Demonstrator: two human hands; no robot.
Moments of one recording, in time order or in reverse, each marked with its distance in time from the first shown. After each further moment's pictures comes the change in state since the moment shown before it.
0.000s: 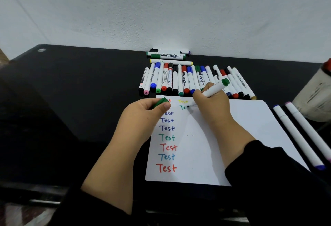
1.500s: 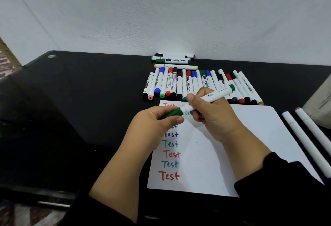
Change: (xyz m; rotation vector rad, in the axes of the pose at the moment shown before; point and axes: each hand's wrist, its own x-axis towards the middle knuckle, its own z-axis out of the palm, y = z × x) left_hand 0.002 0.005 0.008 0.046 -0.098 0.042; right_hand -0.016 -0.015 -0.006 0.544 -0.400 0.001
